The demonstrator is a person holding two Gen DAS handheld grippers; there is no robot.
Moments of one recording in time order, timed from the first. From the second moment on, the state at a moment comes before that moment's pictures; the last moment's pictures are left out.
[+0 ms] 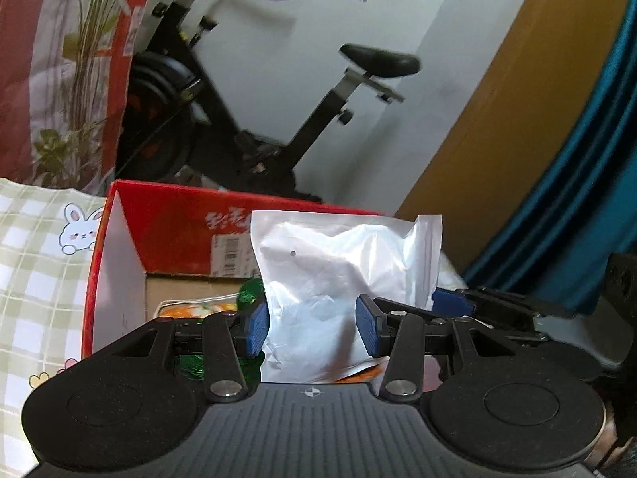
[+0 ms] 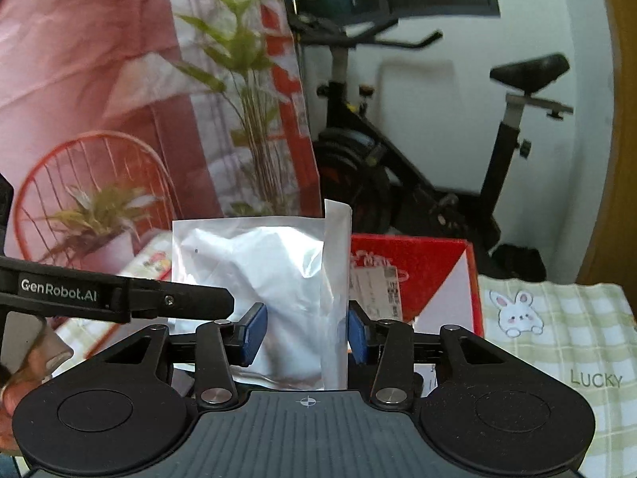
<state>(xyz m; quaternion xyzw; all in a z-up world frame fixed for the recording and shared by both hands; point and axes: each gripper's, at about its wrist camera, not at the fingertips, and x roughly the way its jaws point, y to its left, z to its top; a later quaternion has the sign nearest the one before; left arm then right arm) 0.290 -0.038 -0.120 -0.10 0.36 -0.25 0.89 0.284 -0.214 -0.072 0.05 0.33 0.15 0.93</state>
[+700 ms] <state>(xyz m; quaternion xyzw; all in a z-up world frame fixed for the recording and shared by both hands) 0.324 -0.020 -0.119 -0.07 0.35 -0.19 0.91 0.322 -0.189 -0.098 0.05 0.38 0.10 0.92</state>
